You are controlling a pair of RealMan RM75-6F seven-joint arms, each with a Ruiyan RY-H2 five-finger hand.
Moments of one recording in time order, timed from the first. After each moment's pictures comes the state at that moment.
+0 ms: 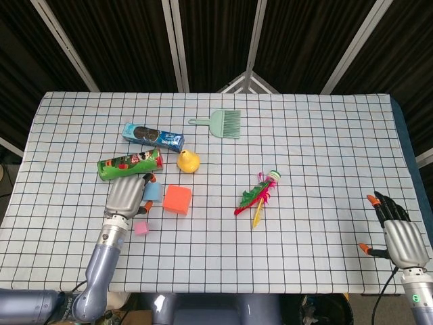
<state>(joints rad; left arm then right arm) -0.71 -1.52 -0.26 -1.96 0.72 1.37 0.88 0.13 -1.08 0.05 -1.60 -1.45 1.34 0.08</state>
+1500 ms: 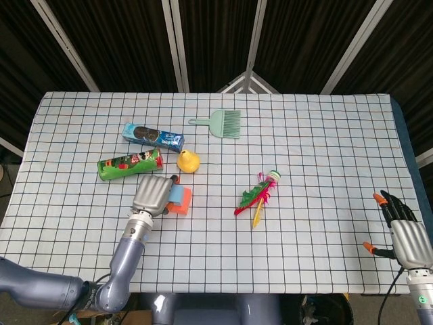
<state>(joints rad) -0.90 -1.61 -0.27 -1.91 0.54 1.37 0.99 0.12 -1.07 0.05 -1.58 -1.45 1.36 0.13</state>
